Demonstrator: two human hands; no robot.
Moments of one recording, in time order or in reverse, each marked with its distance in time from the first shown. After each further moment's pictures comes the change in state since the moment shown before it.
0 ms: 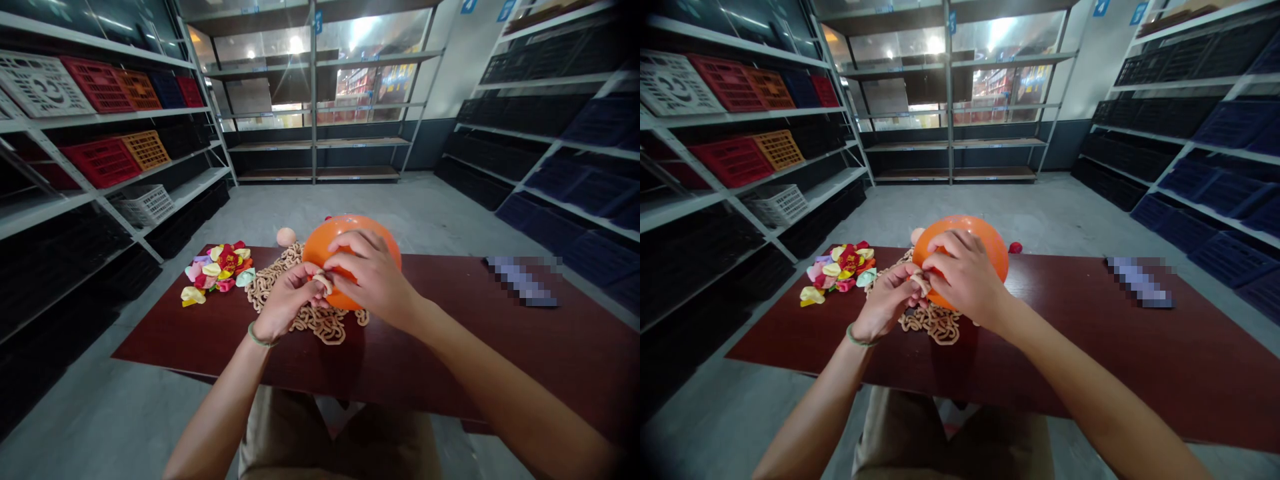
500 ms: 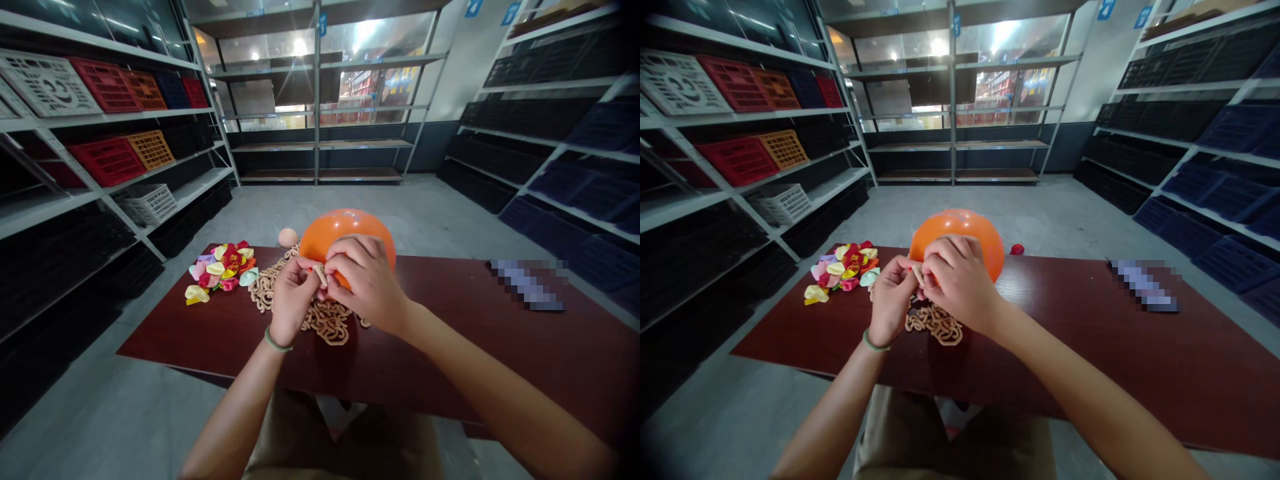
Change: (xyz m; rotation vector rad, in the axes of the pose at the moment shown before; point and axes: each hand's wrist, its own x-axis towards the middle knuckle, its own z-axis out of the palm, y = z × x) left_hand 0.007 -0.009 0.014 0.003 0.280 0.306; right_hand 0.003 -0.015 0.012 -0.095 0.114 -0.054
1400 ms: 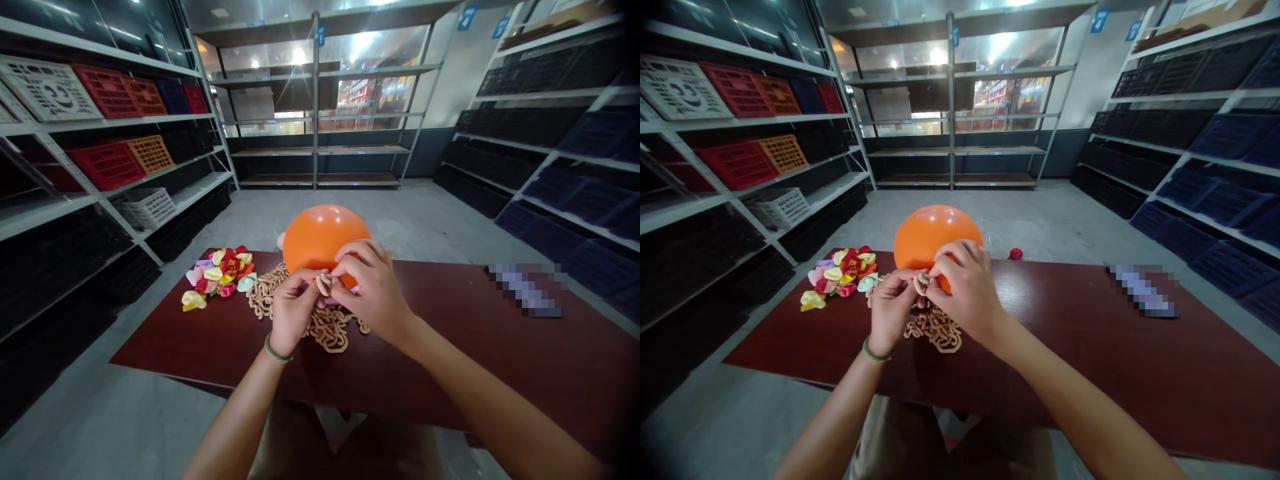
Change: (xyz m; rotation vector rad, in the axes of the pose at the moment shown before) left_hand -0.003 -0.006 -0.003 0.081 0.023 0.080; right_hand -0.005 0.001 0.001 0.064 0.063 0.209
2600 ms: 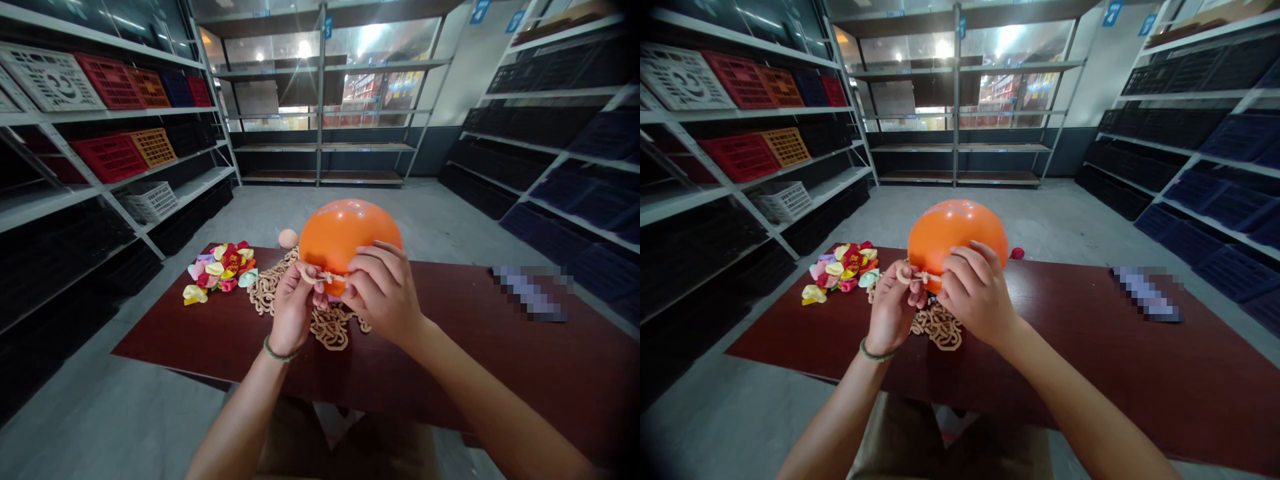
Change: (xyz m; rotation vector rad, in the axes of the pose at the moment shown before) left_hand -0.006 0.009 0.009 -0.442 -0.036 -0.155; right_hand -0.011 0.011 -0.009 -0.211 0.107 -0.357
